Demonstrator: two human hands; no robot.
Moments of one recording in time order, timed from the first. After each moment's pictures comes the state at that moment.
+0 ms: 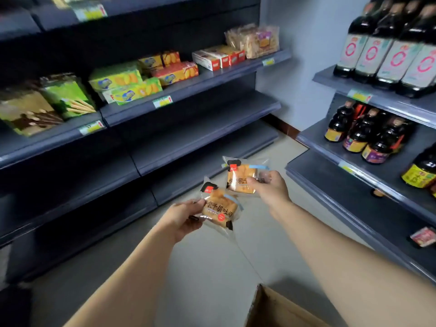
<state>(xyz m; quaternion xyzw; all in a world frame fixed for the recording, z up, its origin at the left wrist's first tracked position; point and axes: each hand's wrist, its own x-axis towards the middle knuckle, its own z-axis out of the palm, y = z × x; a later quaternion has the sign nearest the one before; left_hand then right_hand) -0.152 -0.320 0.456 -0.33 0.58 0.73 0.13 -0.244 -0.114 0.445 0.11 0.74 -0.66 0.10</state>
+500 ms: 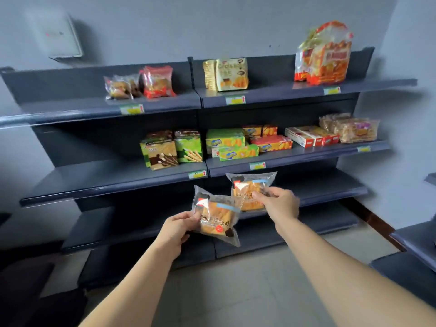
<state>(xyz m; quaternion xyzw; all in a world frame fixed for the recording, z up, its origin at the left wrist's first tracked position) -0.073 -0.566 0.580 -0.33 0.60 0.72 -0.13 -0.232 -0.385 0.597 -0.06 0.81 -0.58 0.04</state>
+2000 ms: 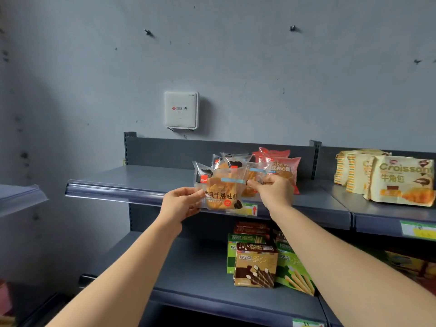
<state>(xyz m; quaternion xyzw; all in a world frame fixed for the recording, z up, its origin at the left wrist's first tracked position) -0.159 -1.022 0.774 -0.28 0.57 0.62 -0.45 -0.346 -0.919 0.801 -0.32 0.74 -0.59 -0.01</state>
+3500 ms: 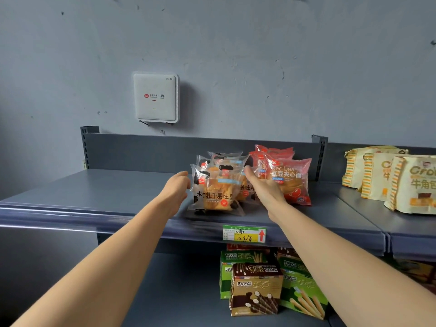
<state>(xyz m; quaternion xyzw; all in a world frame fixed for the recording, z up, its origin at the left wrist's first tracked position) -0.266 -1.176 0.793 -0.34 0.64 0.61 -0.34 -0.417 -1.019 0.799 -0.31 0.75 -0.57 0.14</state>
